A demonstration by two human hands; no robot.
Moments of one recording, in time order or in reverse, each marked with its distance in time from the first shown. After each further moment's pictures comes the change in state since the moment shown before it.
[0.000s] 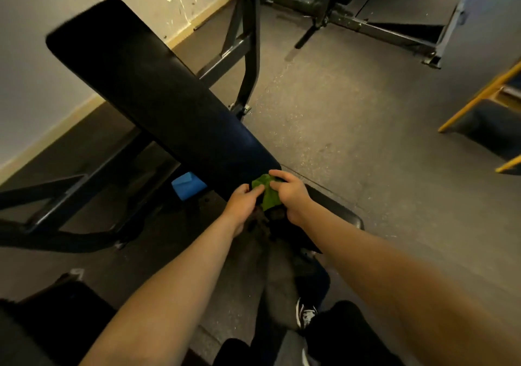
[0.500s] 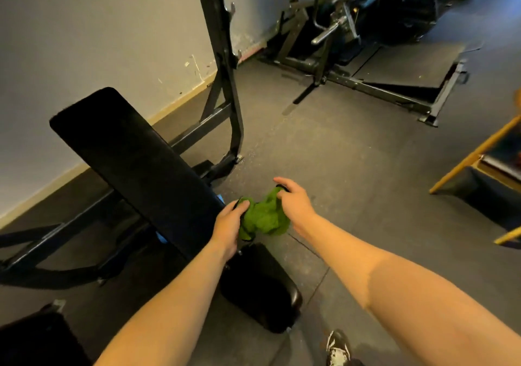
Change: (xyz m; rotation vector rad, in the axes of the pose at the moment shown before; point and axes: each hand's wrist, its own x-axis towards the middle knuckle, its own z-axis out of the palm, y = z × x) left_hand -0.010 0.144 0.229 -0.315 0.181 0.157; right_hand 0.022 -0.191 -0.239 -0.098 -0.064 -0.261
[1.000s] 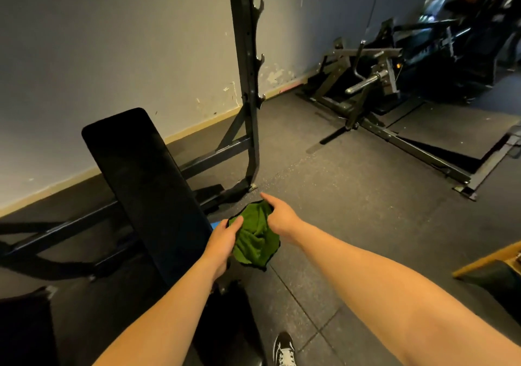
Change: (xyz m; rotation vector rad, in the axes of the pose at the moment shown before) left_hand 0.047 0.060 0.087 0.007 0.193 0.009; right_hand 0.119 -0.091 -0.044 -0.490 -0.489 -0.062
